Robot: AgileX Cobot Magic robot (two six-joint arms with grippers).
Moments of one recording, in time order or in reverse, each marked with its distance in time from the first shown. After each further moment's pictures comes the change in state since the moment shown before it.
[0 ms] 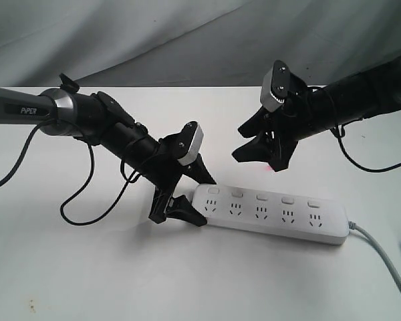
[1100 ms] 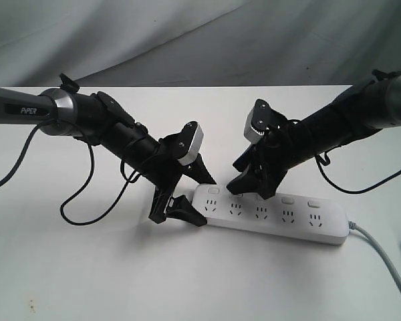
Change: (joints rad) left arm 0.000 0.000 0.000 0.000 0.000 0.000; right arm 0.045 0.131 0.000 -0.084 -0.065 0.100
